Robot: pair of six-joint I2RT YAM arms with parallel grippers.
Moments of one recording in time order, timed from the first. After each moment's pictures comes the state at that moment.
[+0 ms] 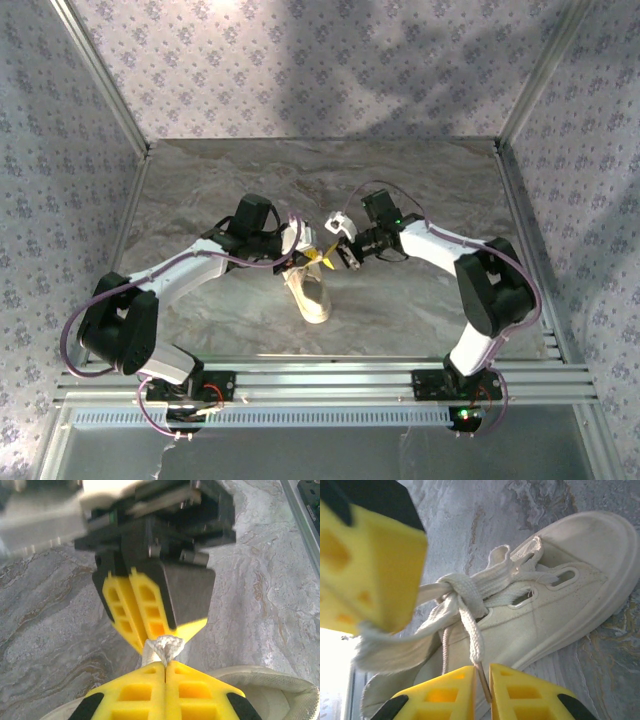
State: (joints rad) left arm -0.55 1.46 0.91 -0.22 0.73 0.66; right arm 0.49 1.69 1.05 -0.35 -0.86 -0.29
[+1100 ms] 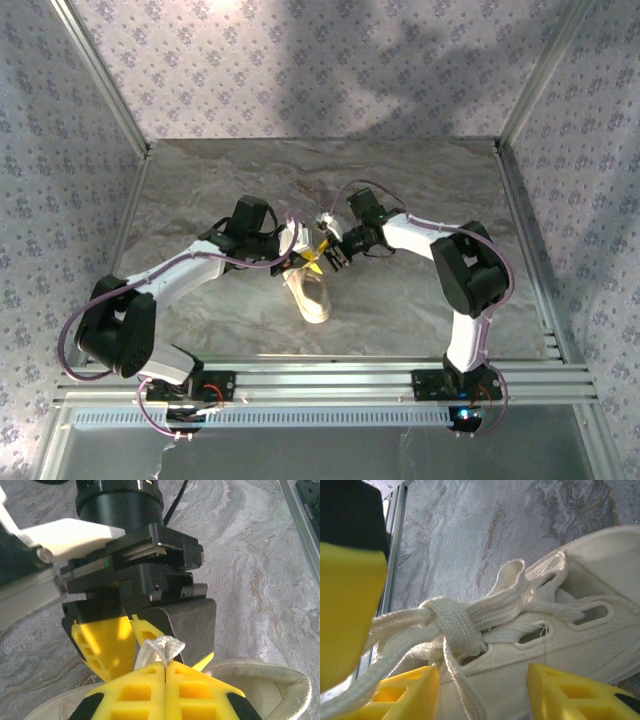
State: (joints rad) left arm -0.54 1.44 0.89 -0.24 0.74 0.66; right arm 0.53 1.89 1.17 -0.35 -0.96 -0.37
